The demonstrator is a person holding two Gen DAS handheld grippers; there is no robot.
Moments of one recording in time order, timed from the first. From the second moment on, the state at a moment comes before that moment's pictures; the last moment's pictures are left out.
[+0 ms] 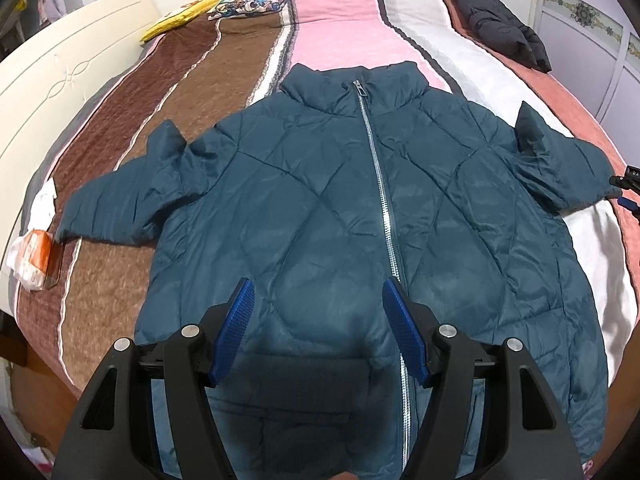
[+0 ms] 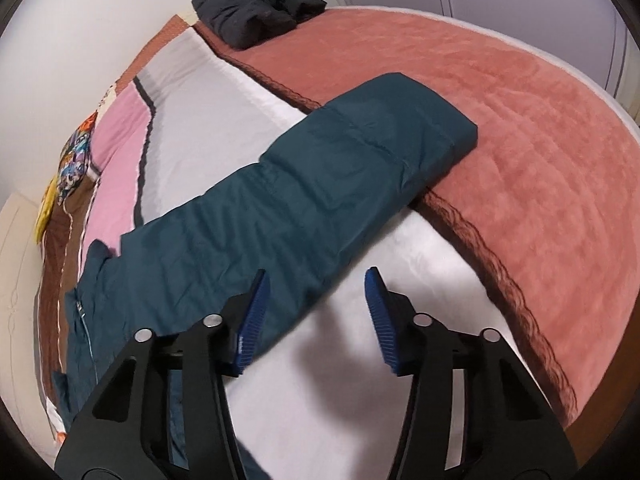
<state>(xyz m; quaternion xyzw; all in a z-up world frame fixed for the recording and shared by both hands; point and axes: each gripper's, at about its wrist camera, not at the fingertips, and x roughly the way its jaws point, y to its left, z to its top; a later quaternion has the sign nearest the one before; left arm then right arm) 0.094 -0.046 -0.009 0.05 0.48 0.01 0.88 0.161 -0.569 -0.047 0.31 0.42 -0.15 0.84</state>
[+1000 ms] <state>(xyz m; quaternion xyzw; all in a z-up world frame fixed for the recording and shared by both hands) 0.125 -0.097 -0.002 0.07 0.45 -0.03 0.89 0.158 -0.626 -0.033 0.42 0.29 -0.12 0.85</state>
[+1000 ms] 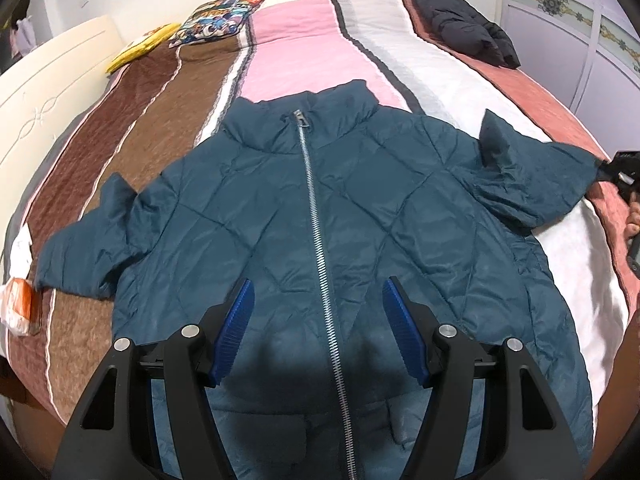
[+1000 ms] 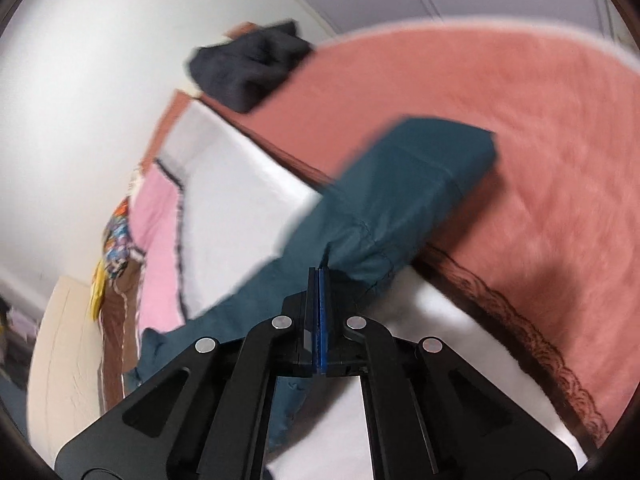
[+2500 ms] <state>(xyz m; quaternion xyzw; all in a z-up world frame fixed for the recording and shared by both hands) 0.151 0.121 -0.029 -0.14 0.43 0.02 0.89 0.118 -0.093 -0.030 -0.06 0.47 0.30 0.83</state>
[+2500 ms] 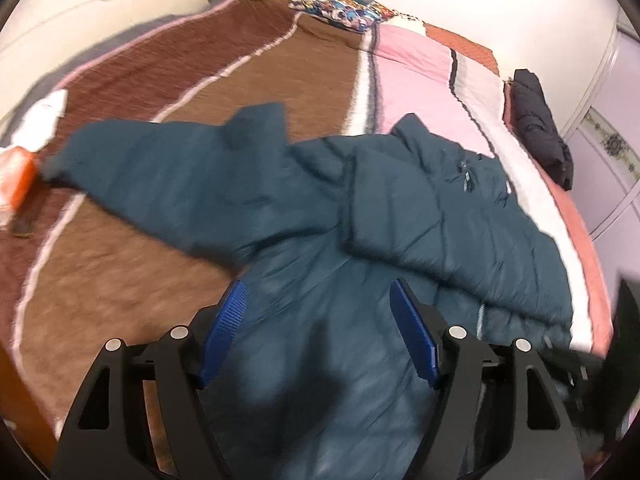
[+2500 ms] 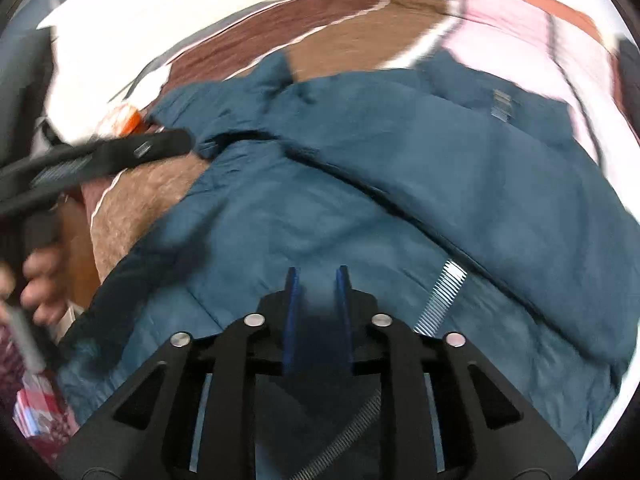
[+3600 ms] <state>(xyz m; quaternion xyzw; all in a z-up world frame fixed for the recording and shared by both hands) 0.209 0.088 -0.093 -0.06 0.46 0.11 0.88 0.161 -0.337 -0.063 0.25 0.50 0.06 0.83</state>
